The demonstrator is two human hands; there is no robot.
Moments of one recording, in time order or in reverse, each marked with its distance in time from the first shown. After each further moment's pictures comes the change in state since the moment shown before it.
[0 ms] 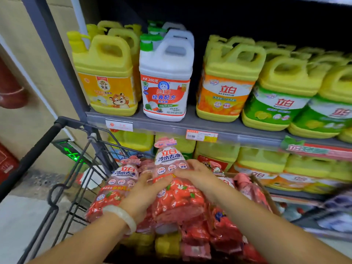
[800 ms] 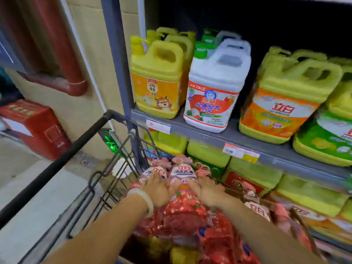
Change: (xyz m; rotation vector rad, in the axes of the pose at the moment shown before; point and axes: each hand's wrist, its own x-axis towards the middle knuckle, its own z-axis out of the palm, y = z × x) left_hand 0.045 0.001 -0.051 1.442 0.133 -0.082; right_hand 0.068 0.025 0.031 -1.169 -0.153 -0.003
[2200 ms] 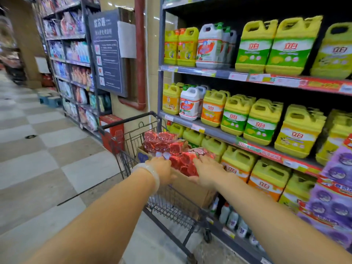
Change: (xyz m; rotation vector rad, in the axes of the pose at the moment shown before) left_hand -0.545 0.281 0.219 0.214 0.374 -0.133; right_hand -0.579 0.232 0.024 -0.524 0.289 -0.515
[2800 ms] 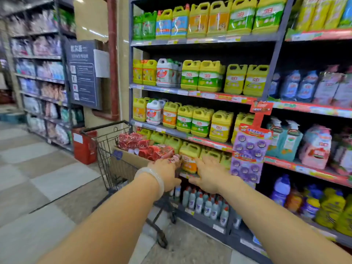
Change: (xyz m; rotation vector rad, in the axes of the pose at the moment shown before) left_hand -0.321 0.198 0.007 0.056 0.142 0.232; right_hand -0.407 0.003 -0.013 -0.043 0.109 0.168
